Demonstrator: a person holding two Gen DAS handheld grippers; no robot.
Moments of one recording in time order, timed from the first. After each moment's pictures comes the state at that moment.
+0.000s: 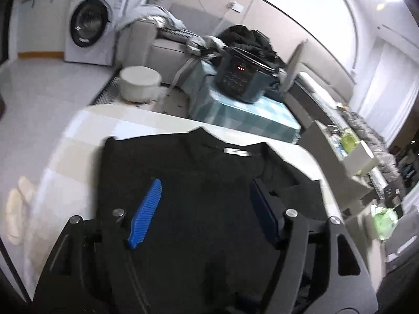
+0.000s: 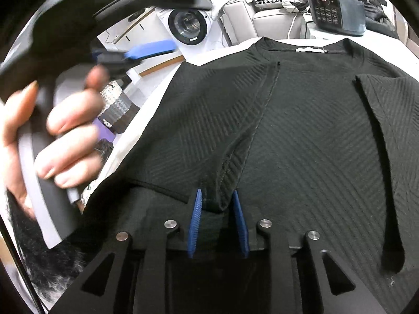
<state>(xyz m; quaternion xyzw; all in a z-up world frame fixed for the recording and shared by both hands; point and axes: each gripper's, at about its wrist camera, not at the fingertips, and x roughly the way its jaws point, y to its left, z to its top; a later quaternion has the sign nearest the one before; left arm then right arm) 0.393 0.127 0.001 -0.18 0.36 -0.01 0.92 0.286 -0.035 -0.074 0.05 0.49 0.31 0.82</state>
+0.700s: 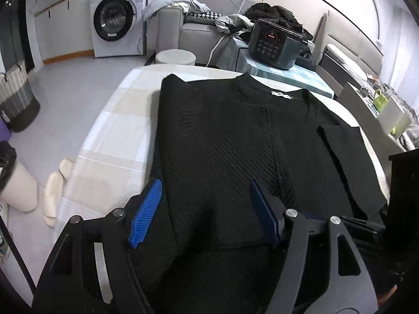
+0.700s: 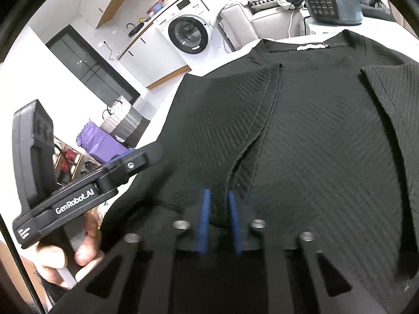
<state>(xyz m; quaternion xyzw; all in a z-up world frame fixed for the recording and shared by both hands) 0.295 0.138 -0.056 -0.11 0.41 0.06 0.90 0.303 -0.035 -0.078 0.10 0.48 0.32 0.81</state>
